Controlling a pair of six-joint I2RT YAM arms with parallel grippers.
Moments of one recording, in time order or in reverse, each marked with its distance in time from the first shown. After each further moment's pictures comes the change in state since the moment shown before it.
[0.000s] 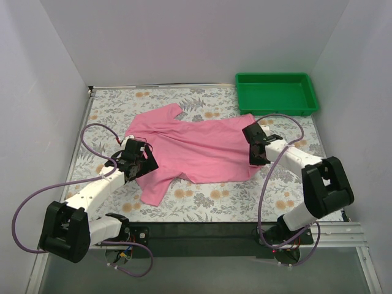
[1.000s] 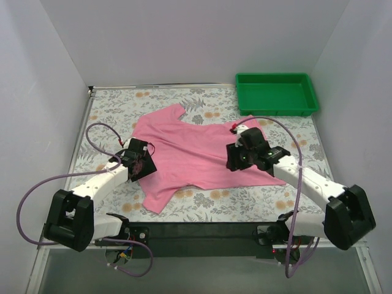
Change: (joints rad) left arm 0.005 0.082 0.006 -0.002 -0.004 -0.013; right arm 0.132 -0.337 -0.128 0.135 -0.446 -0.183
